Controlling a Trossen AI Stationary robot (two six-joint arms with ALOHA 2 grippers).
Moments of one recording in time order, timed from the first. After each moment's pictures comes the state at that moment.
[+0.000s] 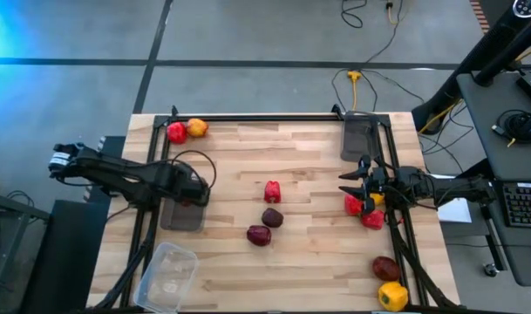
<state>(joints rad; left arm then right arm) -0.13 1.17 0.78 -1.19 -0.19 -1.52 0.01 0.04 0.01 0.03 0.07 0.04</state>
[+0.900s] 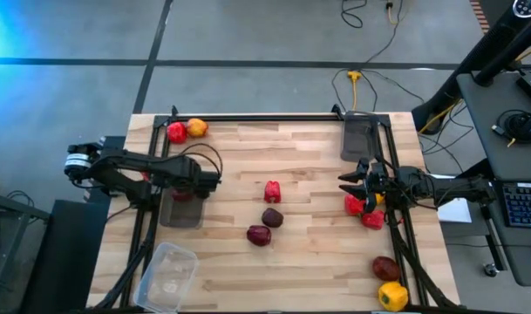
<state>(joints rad) 0.04 1.37 0.84 -1.28 -0.23 -1.33 0.01 0.04 0.01 0.03 0.07 0.33</state>
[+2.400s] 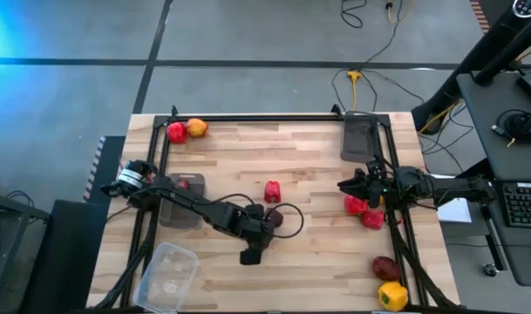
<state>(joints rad) -0.34 1.91 1.29 -0.49 -0.09 -0.28 0.01 0.04 0.01 0.01 -0.01 0.82</state>
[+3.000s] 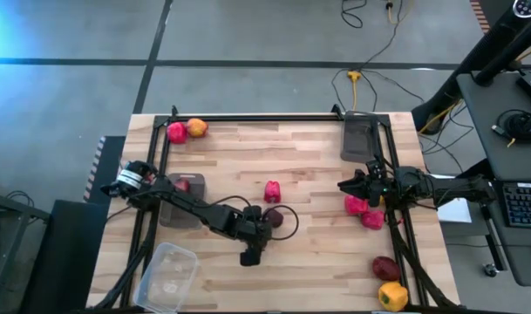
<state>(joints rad) -0.36 1.92 1.20 -0.37 -0.11 -0.34 0.01 0.04 0.01 0.01 0.00 0.86</state>
